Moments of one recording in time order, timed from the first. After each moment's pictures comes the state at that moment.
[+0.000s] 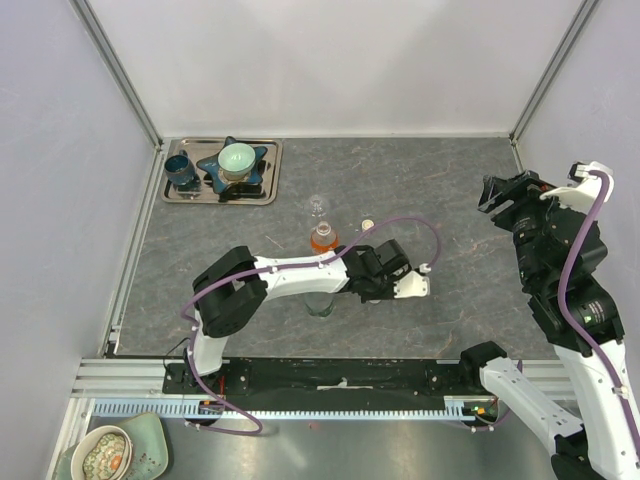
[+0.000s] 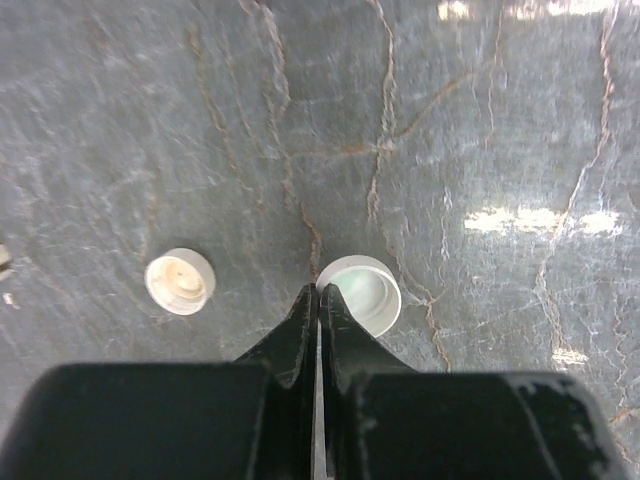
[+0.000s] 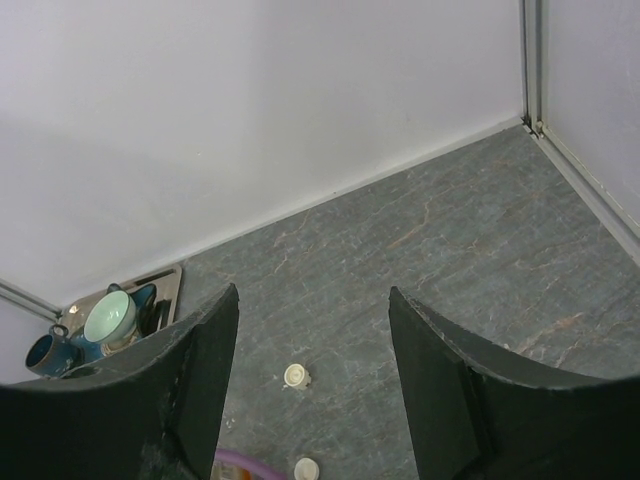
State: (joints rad) left arm -1.14 1.97 1.38 -0.45 0.02 0.52; right arm 0.34 0.72 1.24 -0.55 0.47 0.45
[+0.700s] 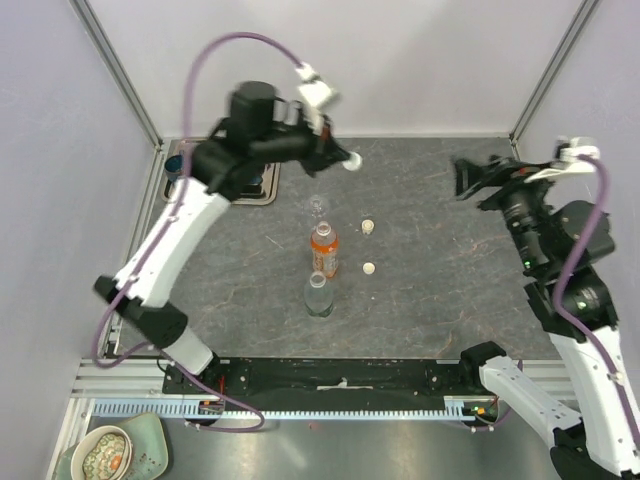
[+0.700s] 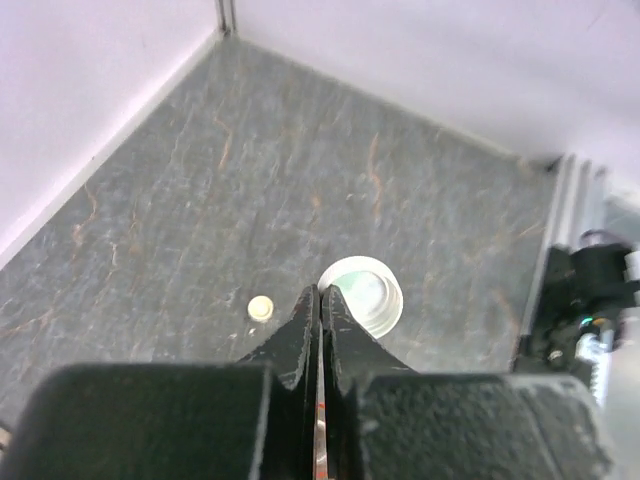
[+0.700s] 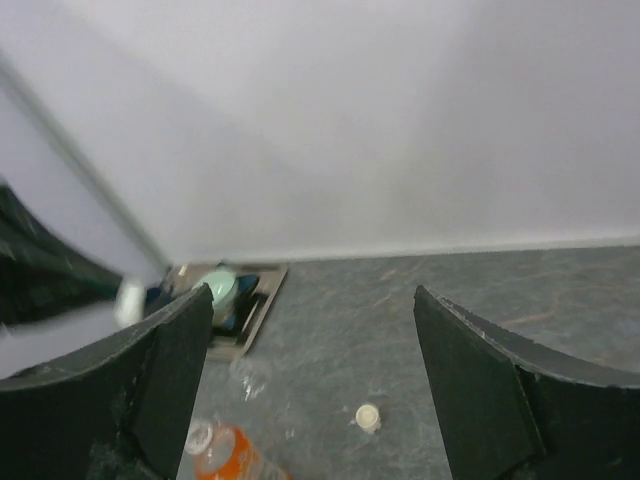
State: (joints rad) left arm -0.69 1.65 1.98 -0.67 0.47 0.12; right arm 0.34 0.78 1.32 -0.38 0.22 0.36
